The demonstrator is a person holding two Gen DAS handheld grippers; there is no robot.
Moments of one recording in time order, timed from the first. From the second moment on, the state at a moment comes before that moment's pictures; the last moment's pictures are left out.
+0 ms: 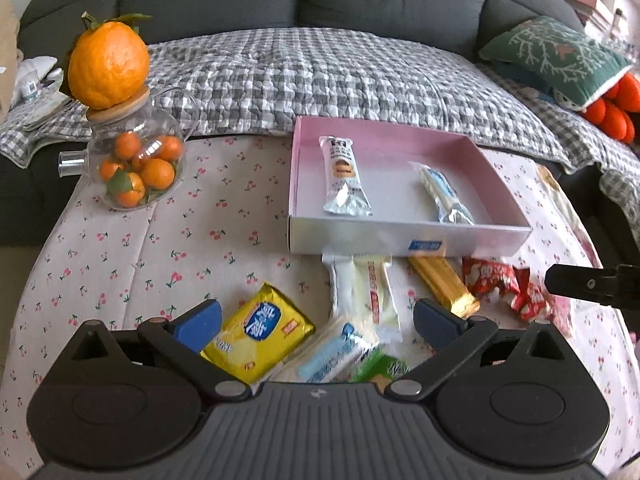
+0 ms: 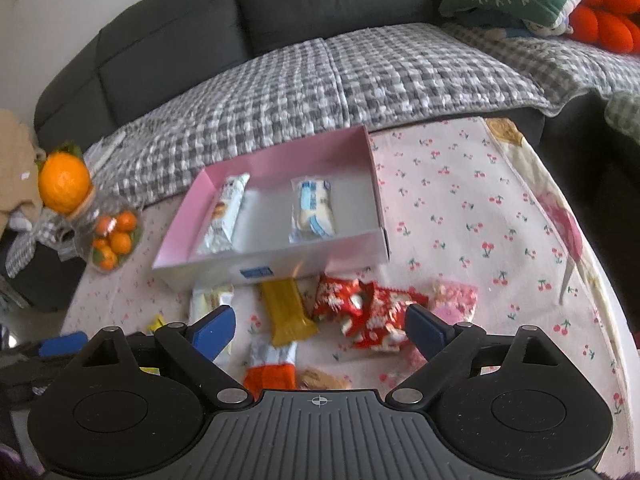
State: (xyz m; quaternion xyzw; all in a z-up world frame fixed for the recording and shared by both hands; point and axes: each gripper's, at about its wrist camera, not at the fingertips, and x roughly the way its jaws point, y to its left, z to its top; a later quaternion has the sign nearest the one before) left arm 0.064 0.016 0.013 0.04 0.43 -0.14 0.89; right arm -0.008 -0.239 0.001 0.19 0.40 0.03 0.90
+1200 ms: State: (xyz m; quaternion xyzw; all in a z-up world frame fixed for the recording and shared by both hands) left arm 0.110 0.077 -0.034 -0.04 0.48 -0.14 0.87; right arm 0.022 -0.273 -0.049 0.16 0.44 0.03 0.88
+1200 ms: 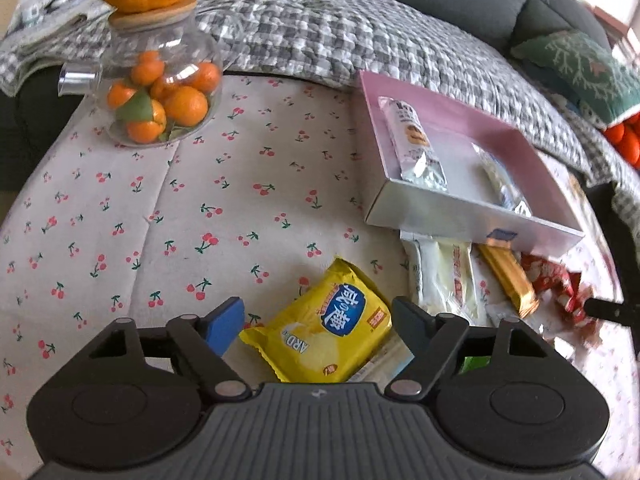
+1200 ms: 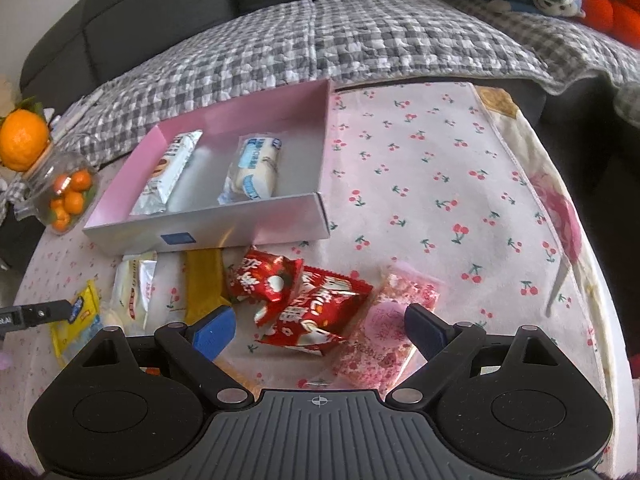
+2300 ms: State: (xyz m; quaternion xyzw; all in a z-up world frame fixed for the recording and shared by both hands) left arm 0.119 -0.122 -0.032 -0.03 0.51 -0.23 0.83; right arm 0.018 -0.342 -0.080 0.36 0.45 -0.01 0.82
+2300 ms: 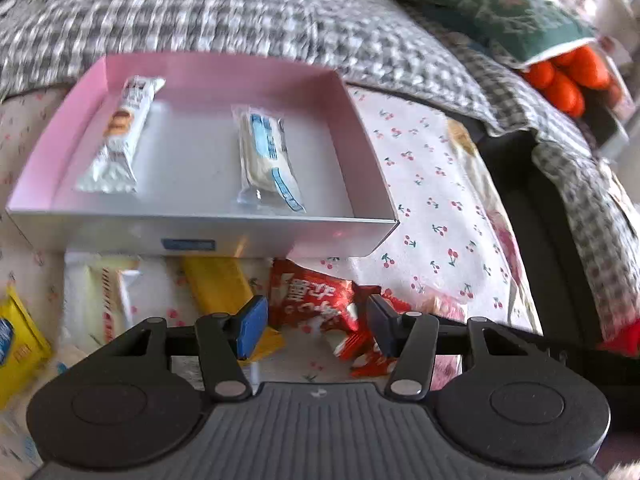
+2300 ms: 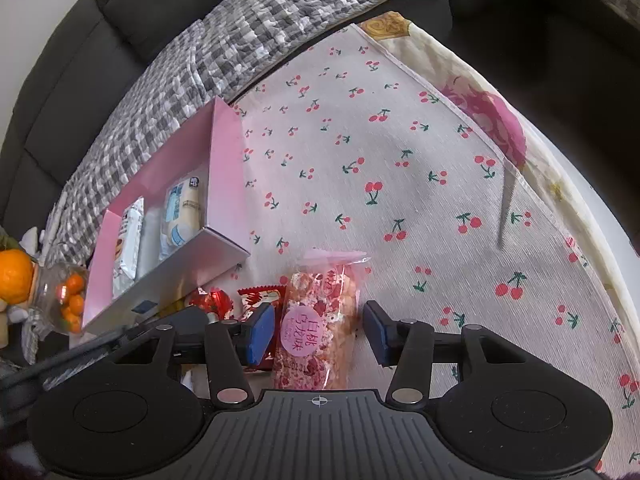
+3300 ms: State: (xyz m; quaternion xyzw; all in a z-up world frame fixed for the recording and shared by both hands) left arm 0.116 -0.106 -0.039 -0.12 0.53 -0.18 0.82; right arm 0.021 -0.326 -0.072 0.29 0.46 0.01 0.83
